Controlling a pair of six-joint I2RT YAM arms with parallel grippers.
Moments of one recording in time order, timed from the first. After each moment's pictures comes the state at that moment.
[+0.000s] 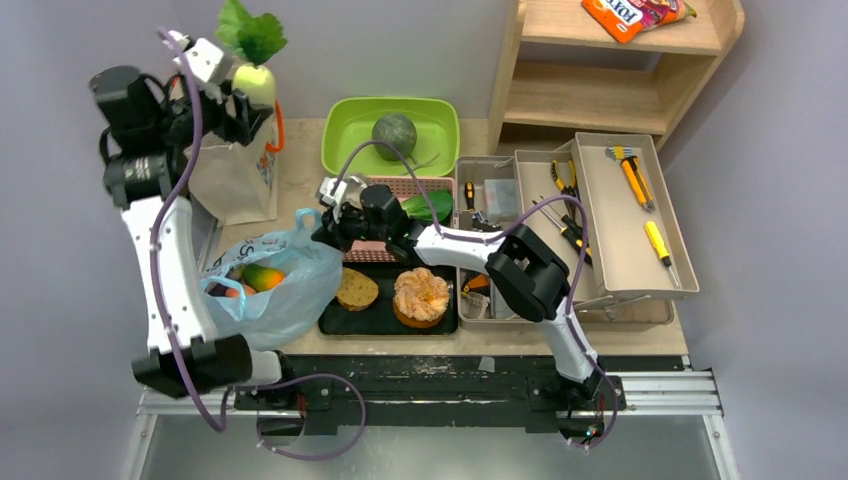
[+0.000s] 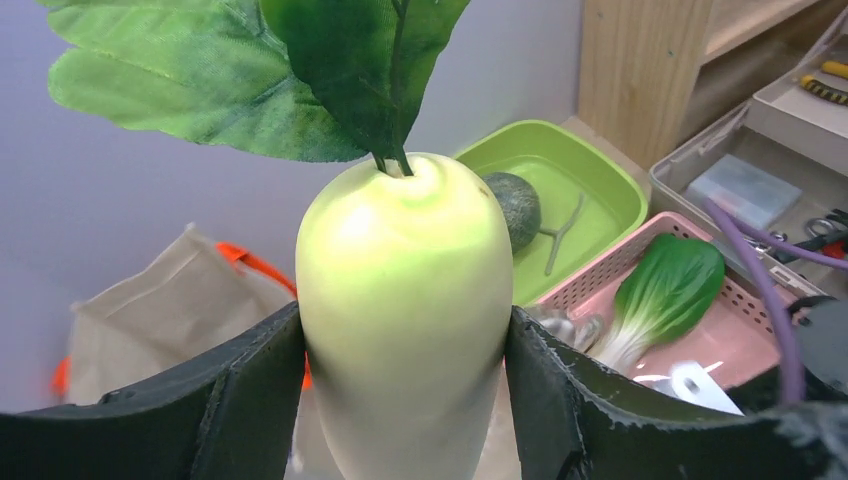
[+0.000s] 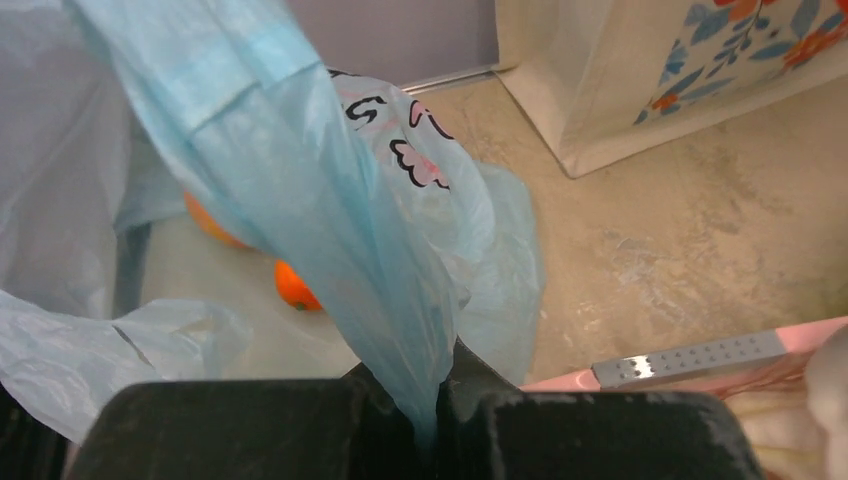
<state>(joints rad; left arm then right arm) 0.33 1.30 1.75 -0.57 0.81 0.34 0.95 2.18 1.59 0.40 -0.41 0.08</state>
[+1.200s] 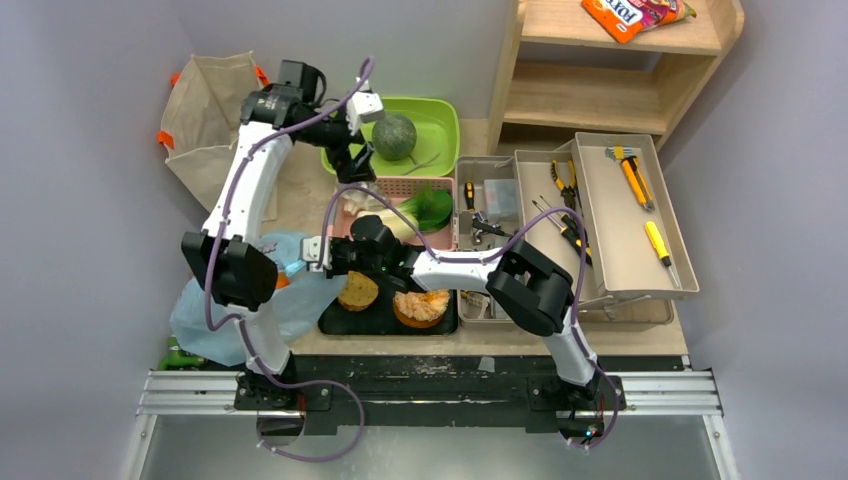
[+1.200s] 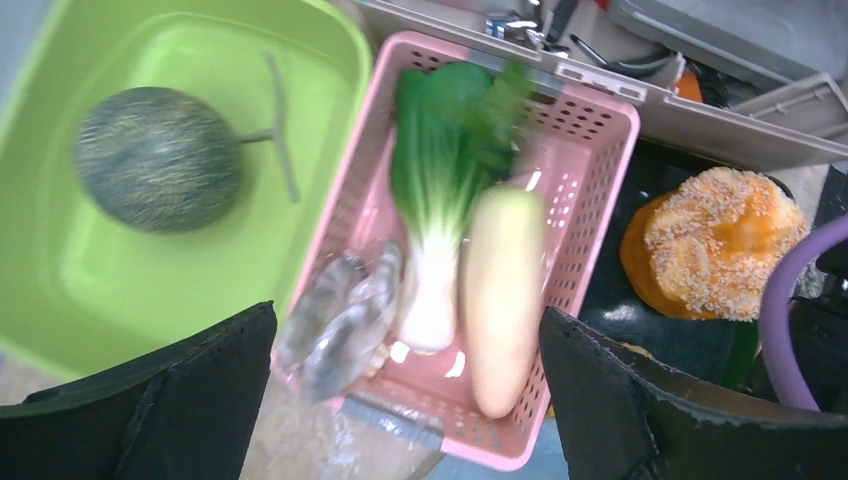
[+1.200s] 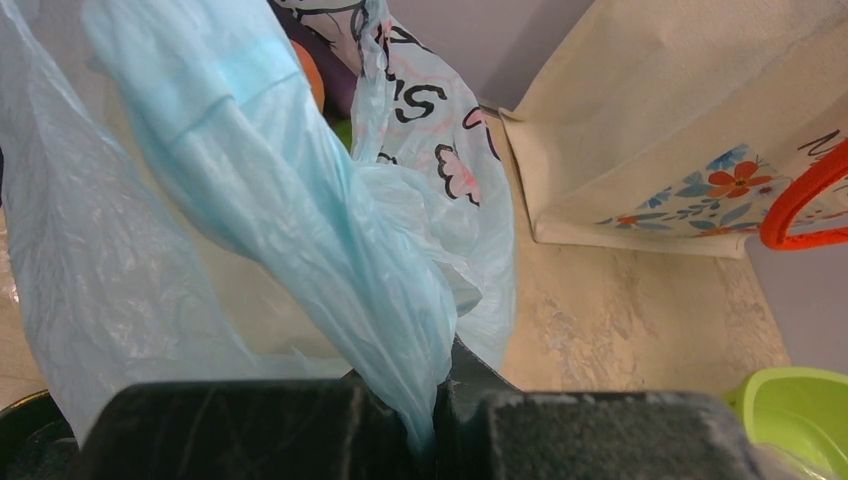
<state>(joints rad) -0.20 1.89 2.08 -1.18 0.74 0.85 1.07 2.10 1.43 0.47 -0.33 -0.56</state>
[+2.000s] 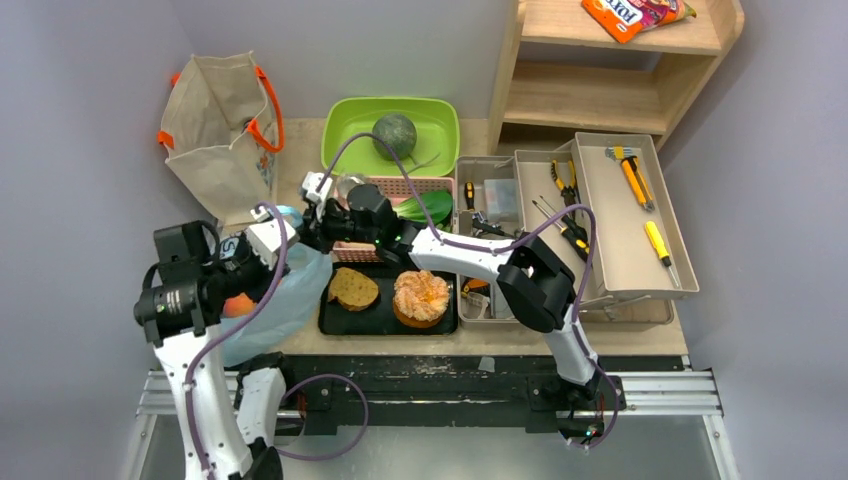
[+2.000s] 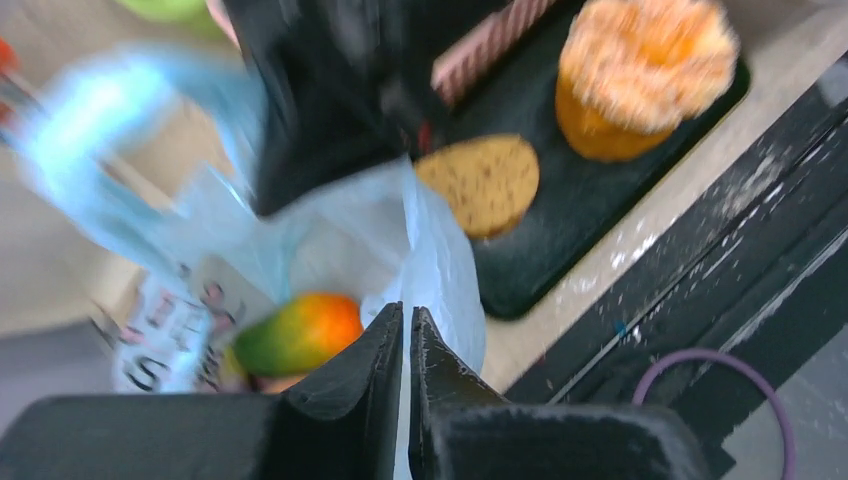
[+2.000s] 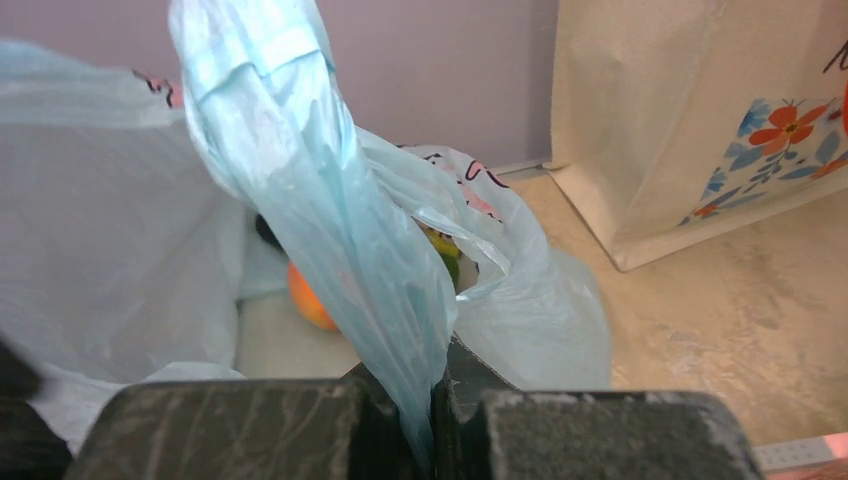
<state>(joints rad) 0.29 0.75 1.27 -1.33 0.78 0.85 1.04 2.10 1.63 0.39 -0.35 0.03</state>
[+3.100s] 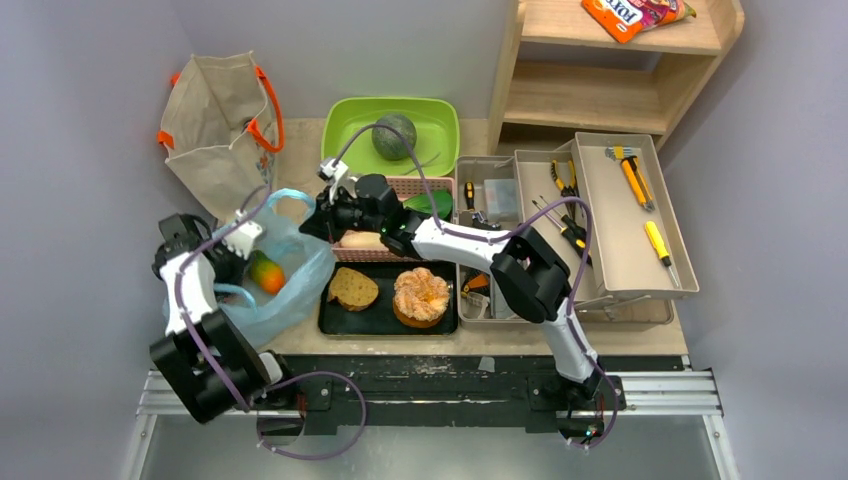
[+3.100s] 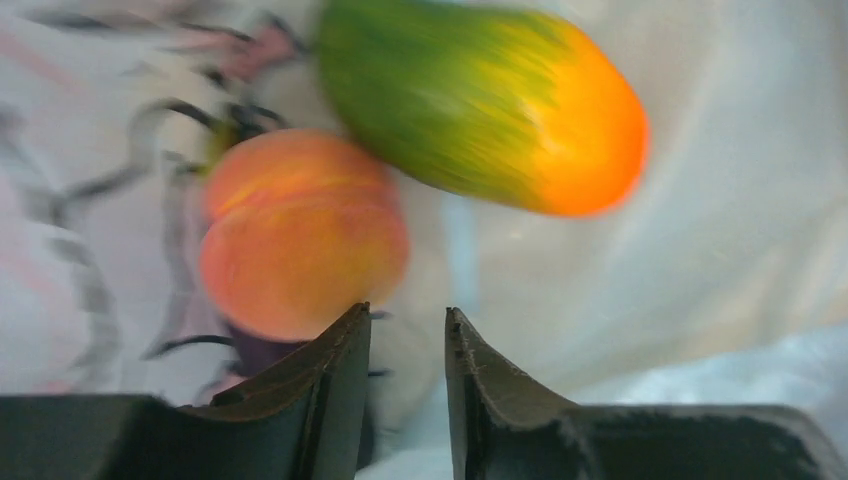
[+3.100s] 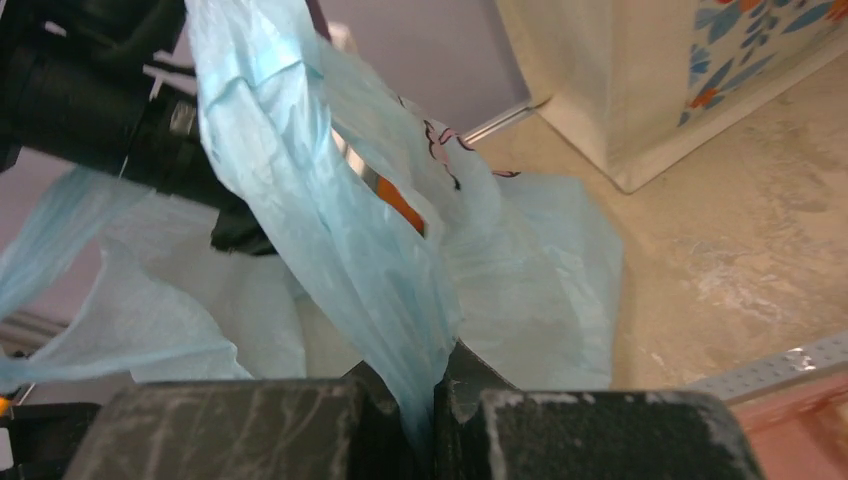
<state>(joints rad) 0.59 1.18 0.77 -0.81 0.27 1.07 0.97 2.16 1.67 0.35 -0.38 0.36</state>
